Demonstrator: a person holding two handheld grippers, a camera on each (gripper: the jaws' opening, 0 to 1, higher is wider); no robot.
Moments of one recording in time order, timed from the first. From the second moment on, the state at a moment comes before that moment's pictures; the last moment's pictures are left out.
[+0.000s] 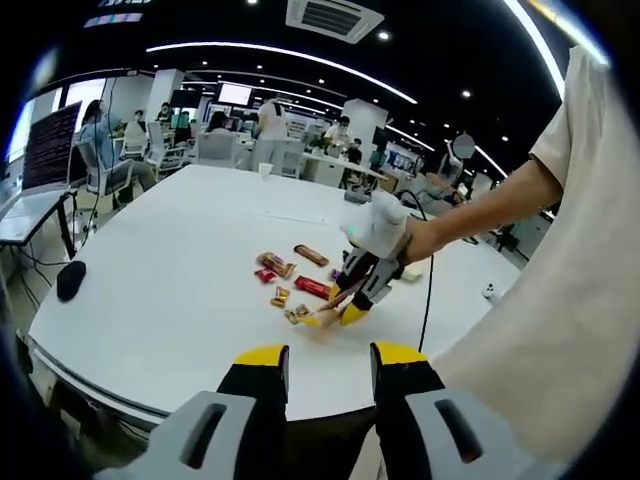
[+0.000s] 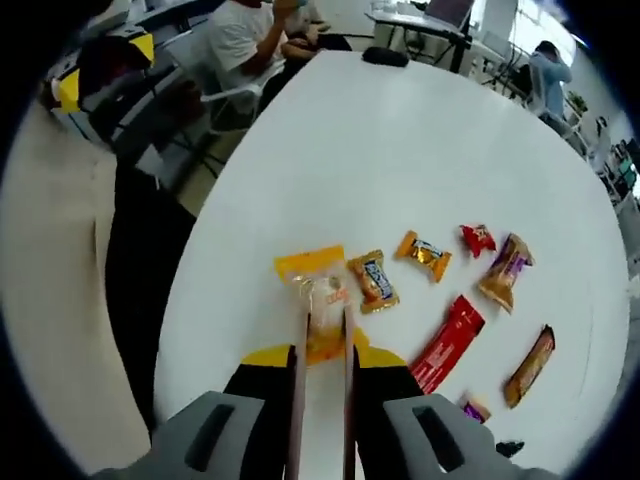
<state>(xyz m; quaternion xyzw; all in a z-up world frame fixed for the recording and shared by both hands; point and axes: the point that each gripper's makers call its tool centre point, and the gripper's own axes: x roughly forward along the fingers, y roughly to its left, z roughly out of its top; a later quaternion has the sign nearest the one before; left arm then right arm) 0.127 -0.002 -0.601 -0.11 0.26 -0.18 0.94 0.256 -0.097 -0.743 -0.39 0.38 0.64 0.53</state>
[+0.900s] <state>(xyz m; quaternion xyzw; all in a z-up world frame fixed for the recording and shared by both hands) 0.157 -0.034 -0.593 -0.07 0.25 -0.28 0.92 0.265 -0.123 -0.691 -0.23 0.39 0.56 0.69</state>
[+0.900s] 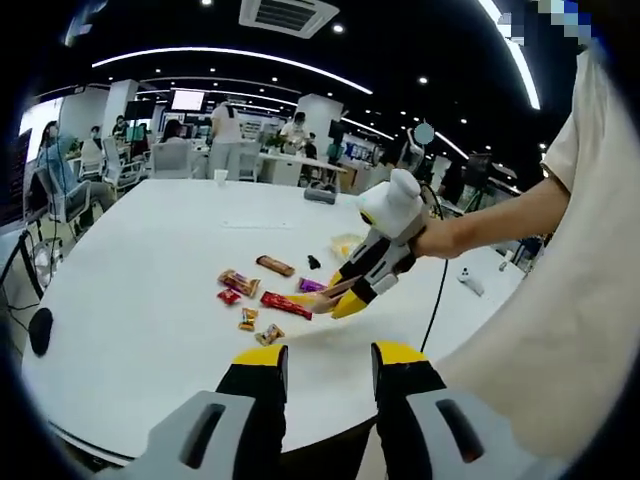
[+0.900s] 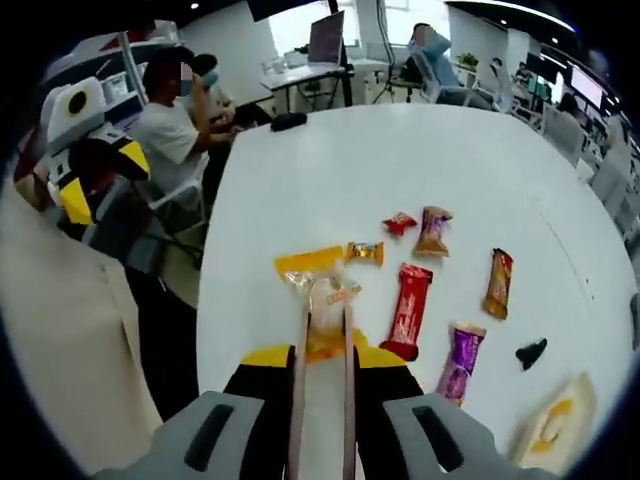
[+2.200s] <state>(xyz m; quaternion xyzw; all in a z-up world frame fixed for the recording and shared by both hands) 0.146 -0.040 -0.592 -0.07 0.26 -0.30 0.92 0.305 -0.135 -0.655 -0.13 0.37 0.49 0.78</state>
